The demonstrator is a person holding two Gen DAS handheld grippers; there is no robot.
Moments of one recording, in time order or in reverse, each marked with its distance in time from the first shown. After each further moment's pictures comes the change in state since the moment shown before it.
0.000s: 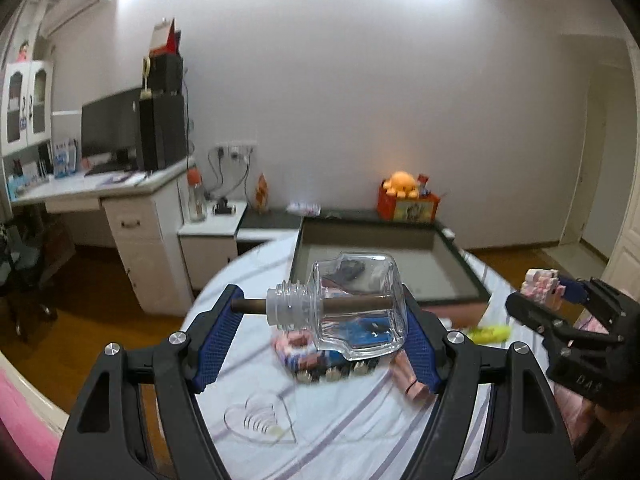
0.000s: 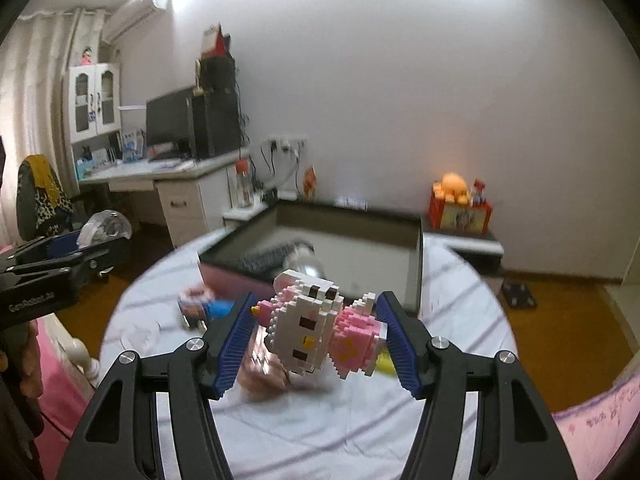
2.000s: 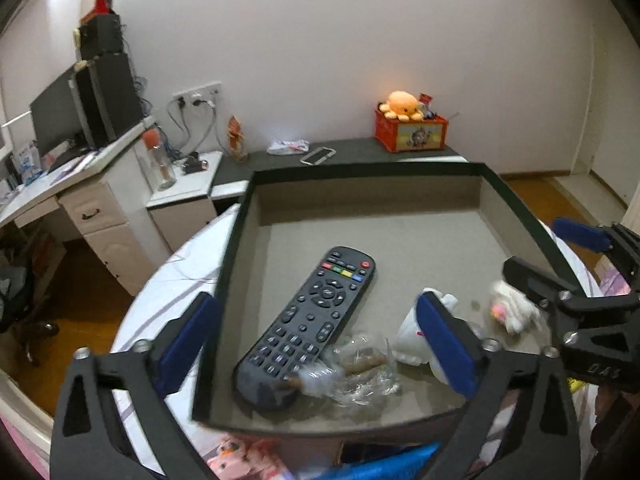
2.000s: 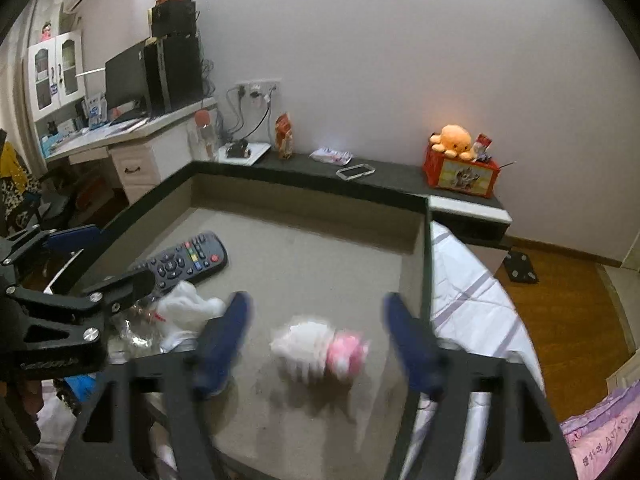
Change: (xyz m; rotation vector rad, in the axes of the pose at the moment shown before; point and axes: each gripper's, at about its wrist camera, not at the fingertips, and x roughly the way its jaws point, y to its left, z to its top) left arm 0.218 -0.042 0.022 0.130 0.281 0.023; right arm 0.178 -0.074 0.027 0.035 0.213 -0.059
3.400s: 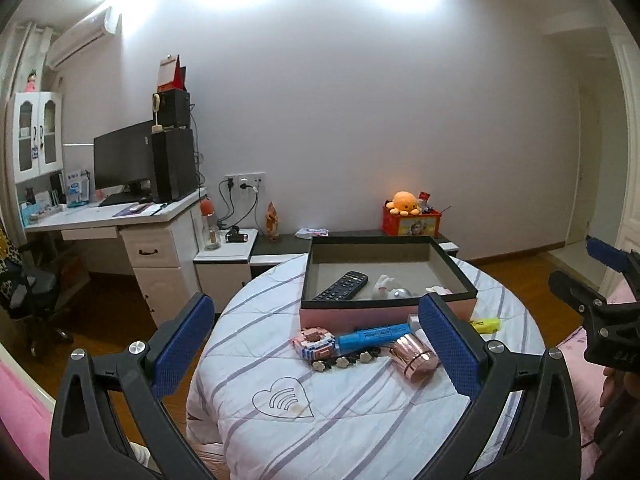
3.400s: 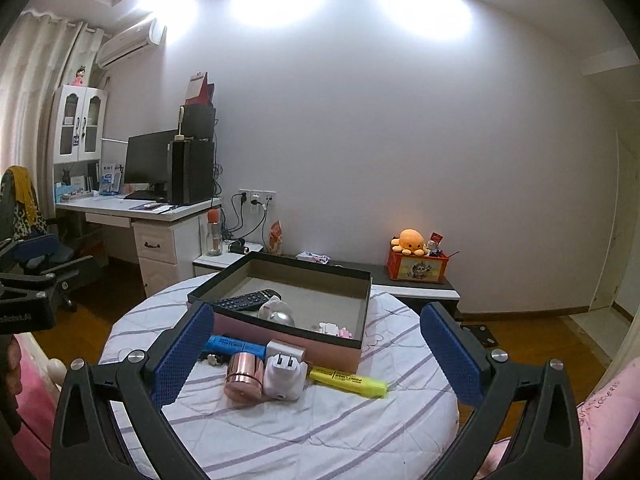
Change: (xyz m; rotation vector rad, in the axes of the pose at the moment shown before) left arm -0.267 0.033 -0.112 -0.077 -0.357 0.027; right arm -0.255 0.061 -0.085 -0.028 -0.386 -0.097
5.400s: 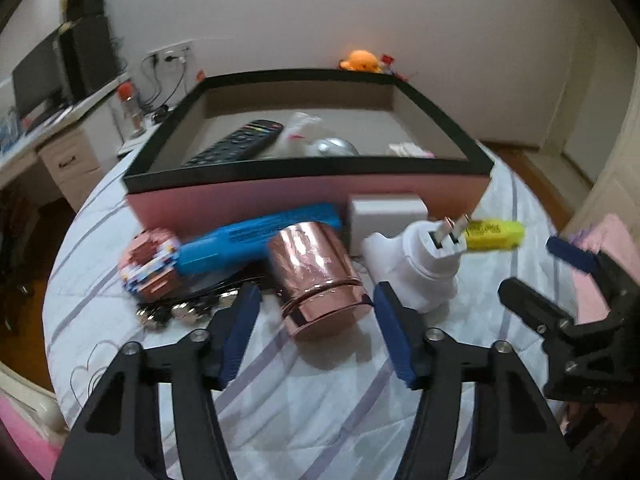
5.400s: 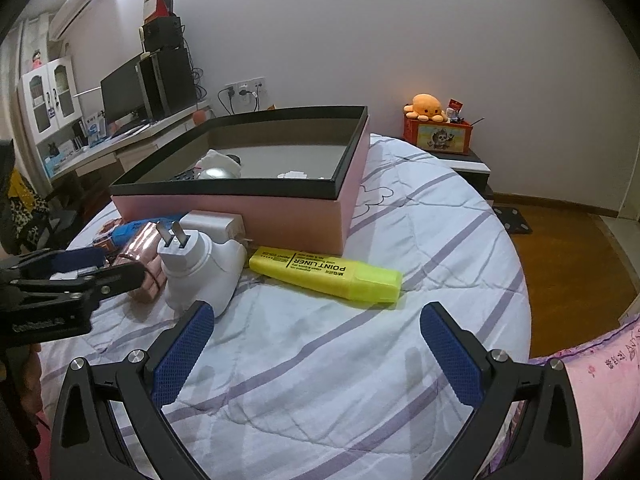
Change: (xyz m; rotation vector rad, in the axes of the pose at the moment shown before) left arm 0.190 -0.099 -0.072 0.077 0.511 -0.147; right arm 0.142 -0.062 -0.108 0.157 0.425 0.104
